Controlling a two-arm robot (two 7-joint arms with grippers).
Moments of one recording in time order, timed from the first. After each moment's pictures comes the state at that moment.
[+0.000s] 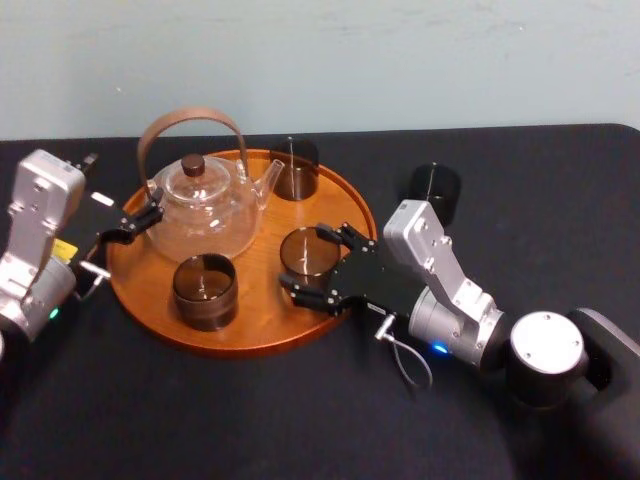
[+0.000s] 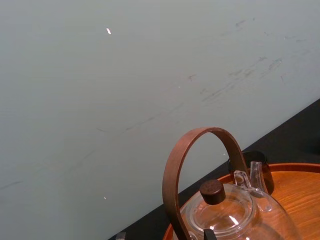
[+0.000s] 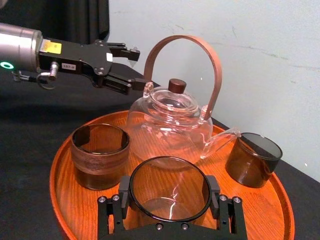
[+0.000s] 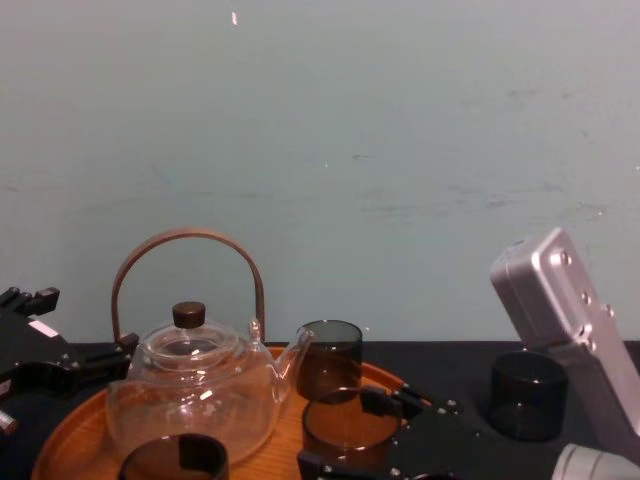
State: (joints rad) left arm -0.20 0.60 0.45 -1.41 -0.25 -0.12 0.03; right arm 0.28 0.28 -0.52 -1.25 0.15 -0.19 0.49
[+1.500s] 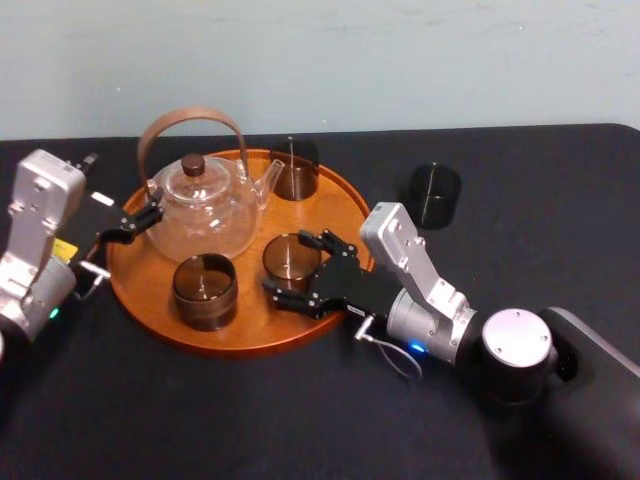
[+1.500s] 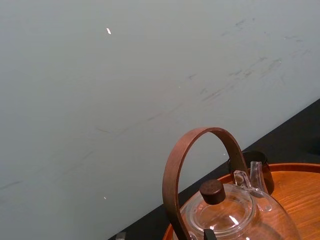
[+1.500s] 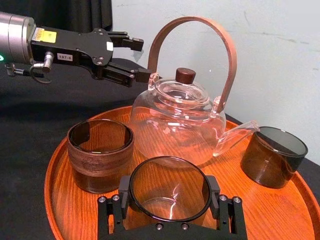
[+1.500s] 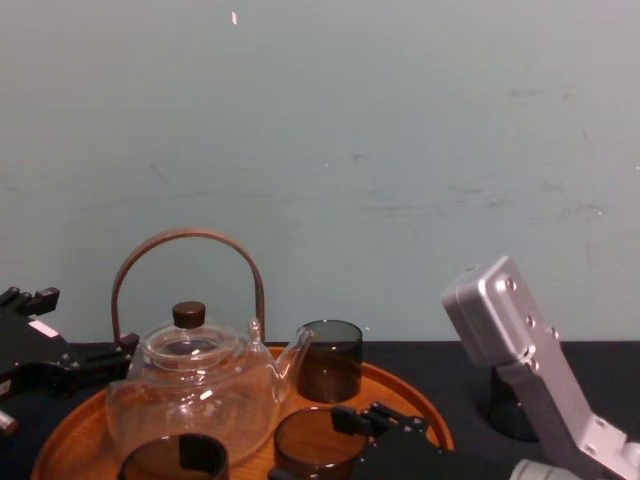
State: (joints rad) left arm -0.20 0.60 0.45 -1.41 -0.25 -0.12 0.03; right arm 0.34 0.20 -0.54 -1.09 0.14 -0.23 0.51
